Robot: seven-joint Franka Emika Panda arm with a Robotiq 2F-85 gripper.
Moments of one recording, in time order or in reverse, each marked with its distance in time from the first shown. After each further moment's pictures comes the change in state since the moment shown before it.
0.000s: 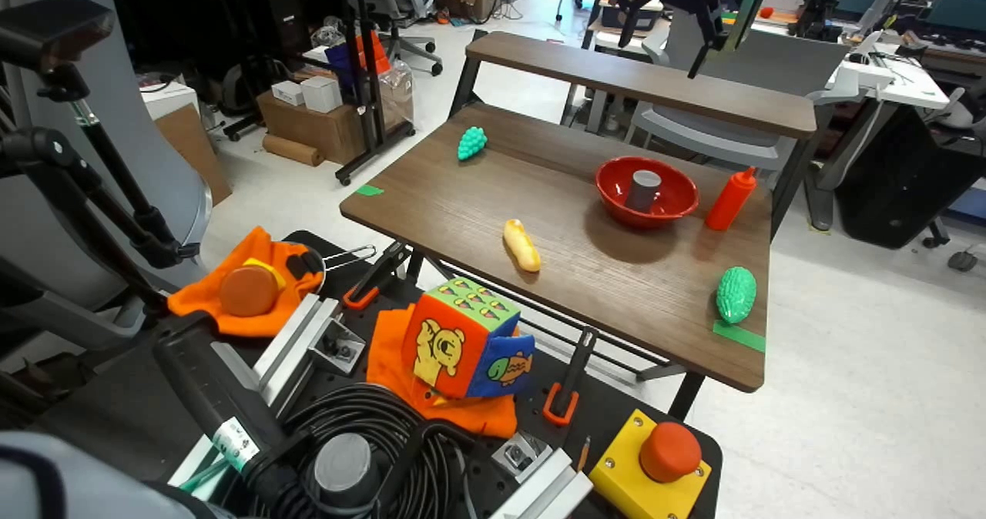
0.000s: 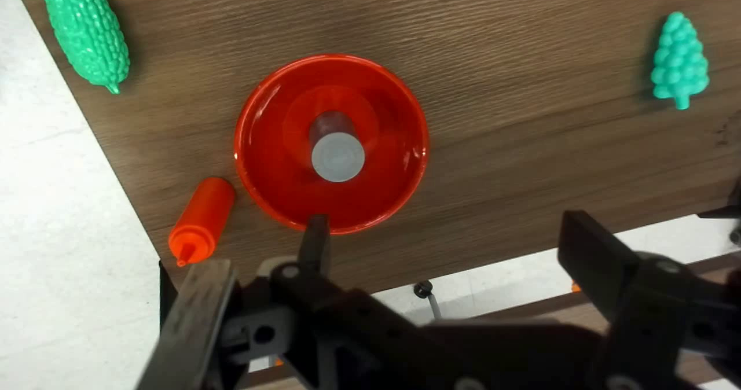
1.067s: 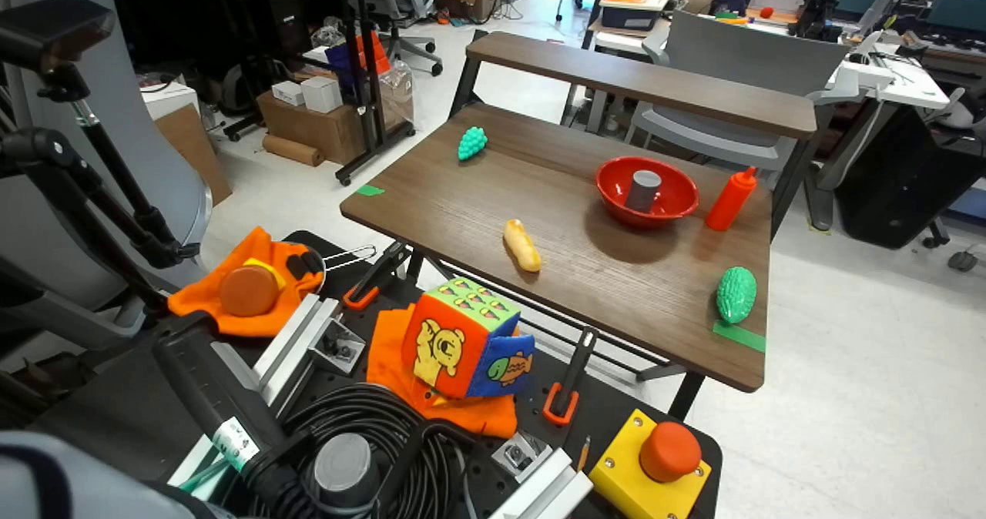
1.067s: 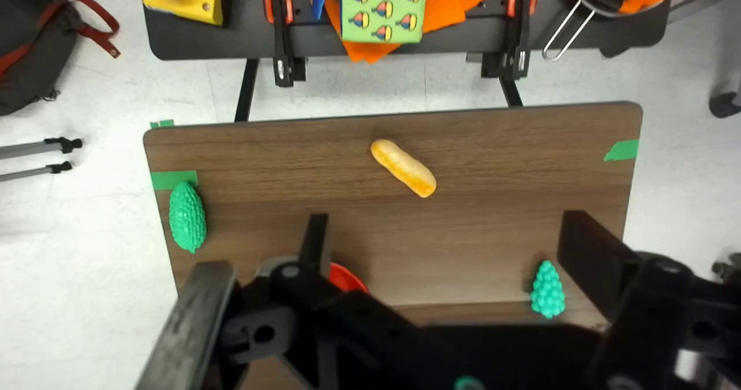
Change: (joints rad) arm 0.021 -0.787 0.100 -0.472 -0.189 -0.424 0.080
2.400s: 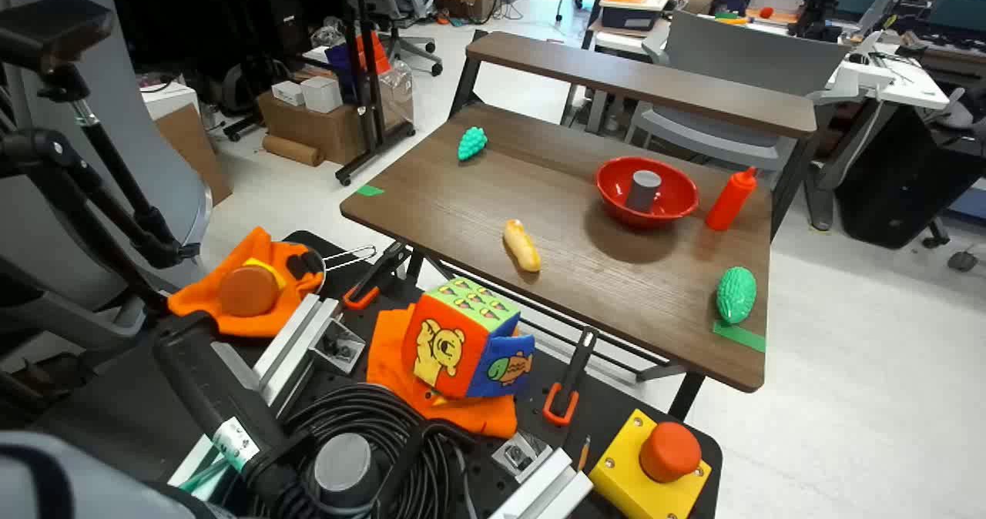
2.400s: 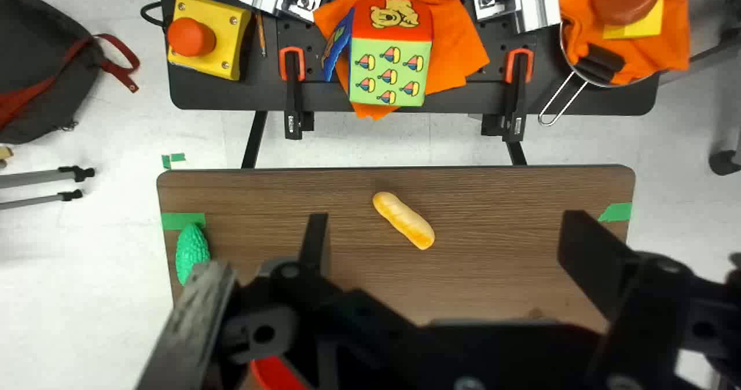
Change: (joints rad) arm 0.000 -0.077 0.021 -0.016 -0.017 -0.142 -0.018
